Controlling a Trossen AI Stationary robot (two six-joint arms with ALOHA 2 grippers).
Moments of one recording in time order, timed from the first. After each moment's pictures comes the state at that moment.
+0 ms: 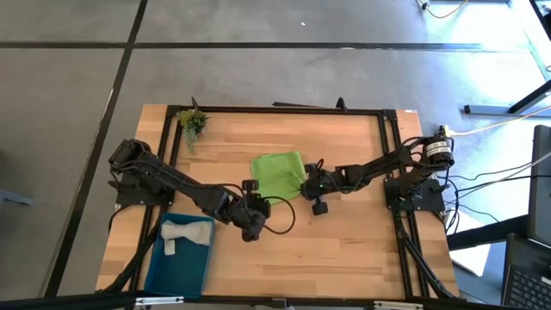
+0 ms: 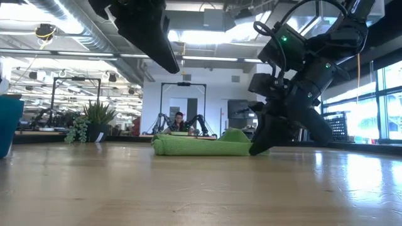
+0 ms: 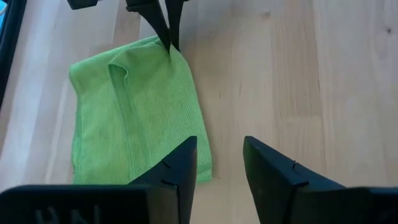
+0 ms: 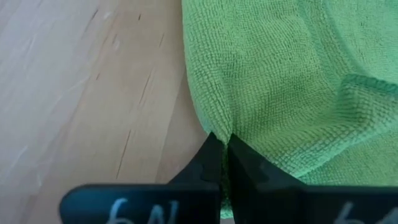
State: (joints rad) left arm -0.39 1.70 1.26 -0.64 -0.49 -0.25; right arm 0.01 1.73 0.63 0.20 0.06 -0.29
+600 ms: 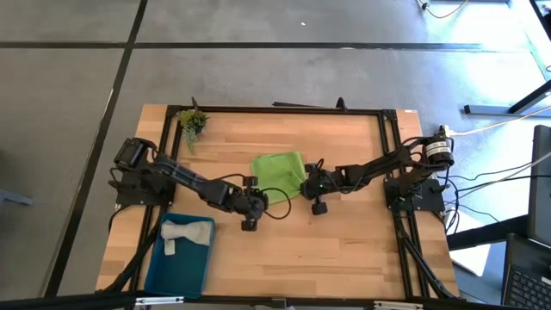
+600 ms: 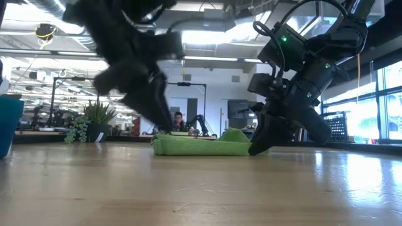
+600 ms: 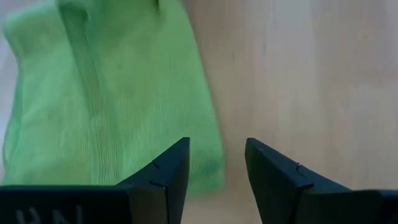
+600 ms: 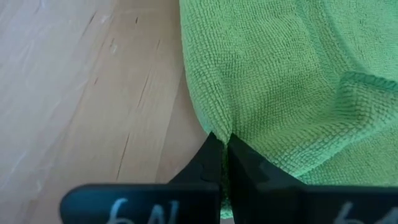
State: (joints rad) left arm -0.27 1.72 0.96 -0.27 -0.37 -0.16; right arm 0.01 1.73 0.63 0.20 0.06 -0.27
